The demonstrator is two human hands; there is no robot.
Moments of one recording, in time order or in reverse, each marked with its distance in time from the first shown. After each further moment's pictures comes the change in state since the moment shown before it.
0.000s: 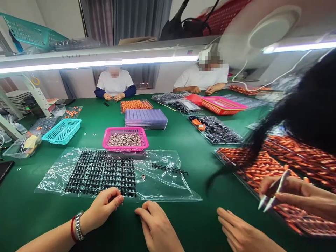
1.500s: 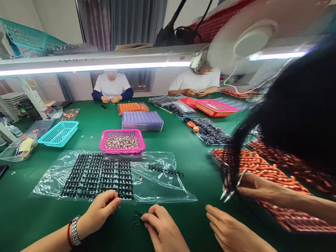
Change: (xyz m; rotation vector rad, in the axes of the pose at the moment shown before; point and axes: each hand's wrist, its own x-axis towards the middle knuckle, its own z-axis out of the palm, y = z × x) left_hand 0.000 -0.001 0.001 0.010 -0.001 0.000; right_hand -0.014 0.014 -0.015 0.037 -0.002 0.109
